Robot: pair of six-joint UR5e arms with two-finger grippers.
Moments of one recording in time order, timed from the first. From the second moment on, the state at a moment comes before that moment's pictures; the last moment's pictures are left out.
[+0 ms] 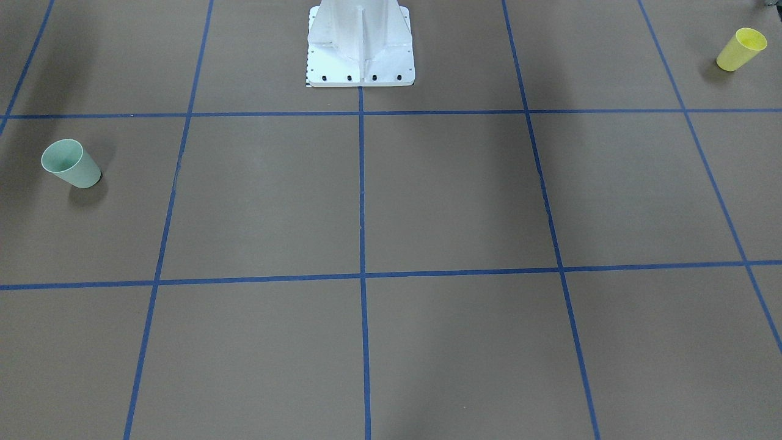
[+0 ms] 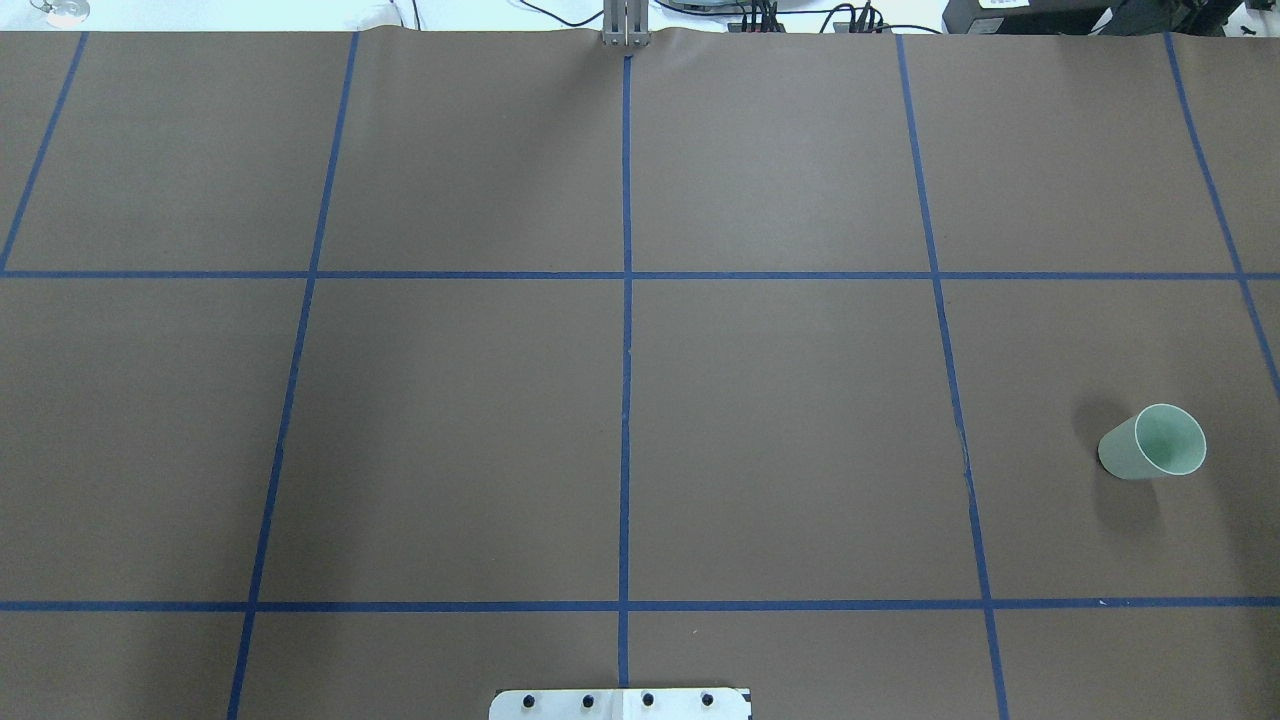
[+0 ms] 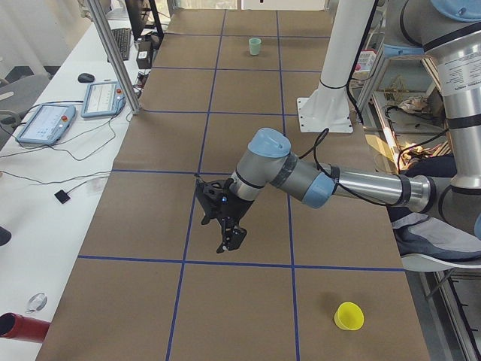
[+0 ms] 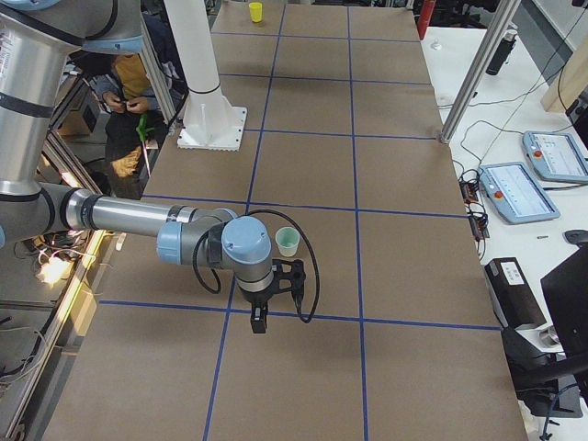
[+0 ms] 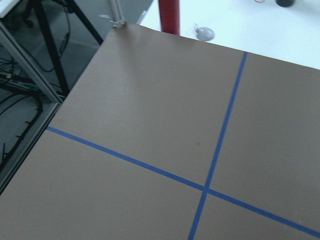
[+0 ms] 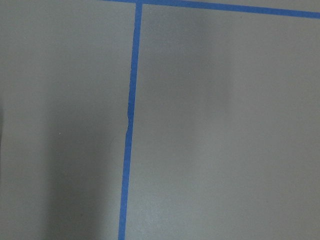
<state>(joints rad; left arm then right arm) -1.56 -1.24 -2.02 -1.95 -1.88 -0.92 1.66 -1.96 1.89 -1.53 2.31 -0.13</state>
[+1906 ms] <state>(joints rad) -1.16 -1.14 -1.78 -1.14 -1.40 -2.26 1.66 -2.02 1.87 -1.53 2.31 -0.13</state>
